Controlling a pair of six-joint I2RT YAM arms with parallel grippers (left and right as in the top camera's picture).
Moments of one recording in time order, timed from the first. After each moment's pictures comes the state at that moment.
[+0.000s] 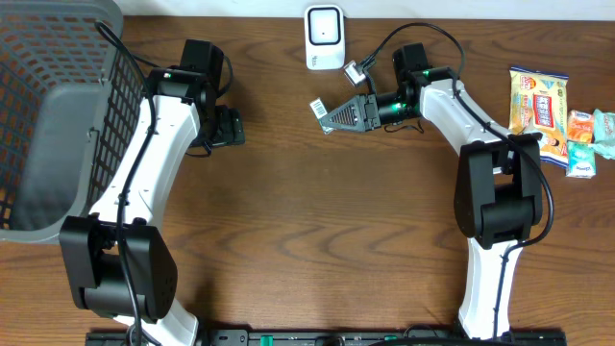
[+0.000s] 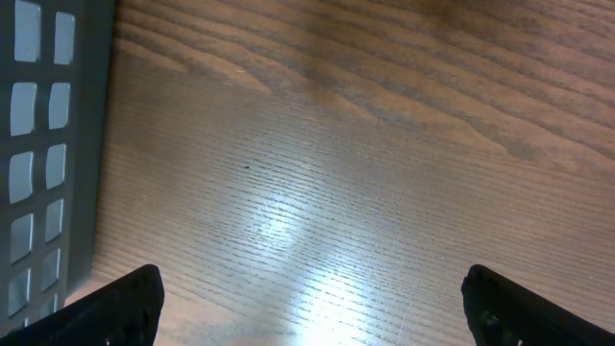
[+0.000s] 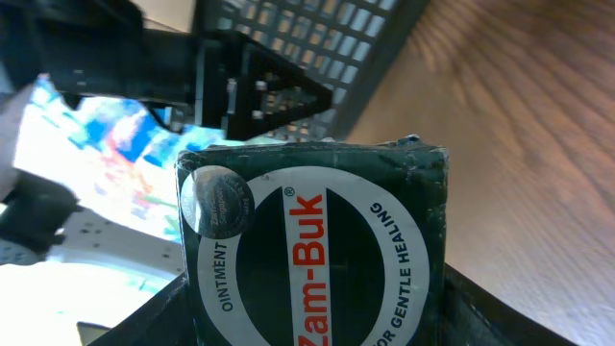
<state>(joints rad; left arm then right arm) -0.14 1.79 1.53 -1.13 -0.16 -0.35 0.21 2.24 1.69 -0.81 -1.46 -0.20</state>
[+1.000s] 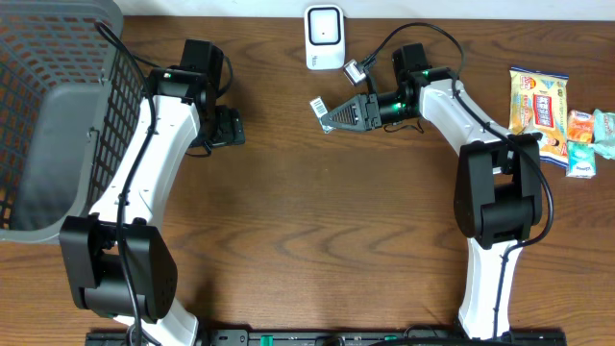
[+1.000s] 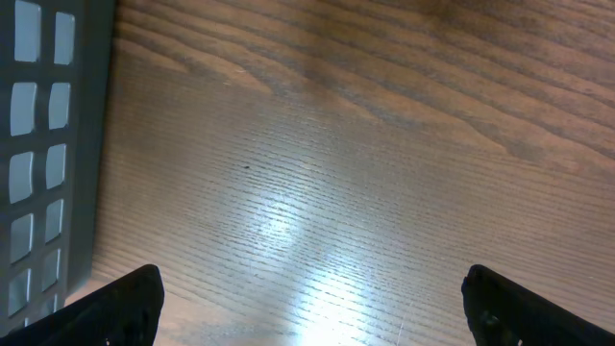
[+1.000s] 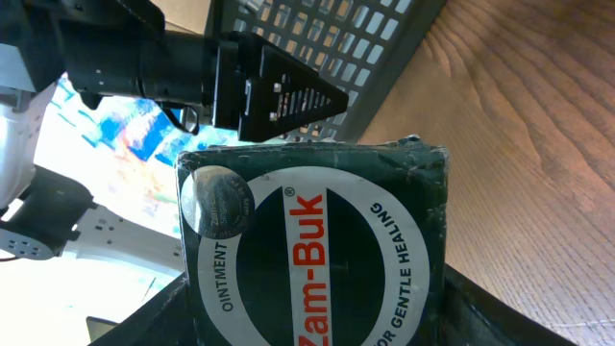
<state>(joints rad) -0.14 1.79 1.53 -1.13 -0.16 -0.35 0.21 2.24 1.69 -0.81 -1.49 -0.20</state>
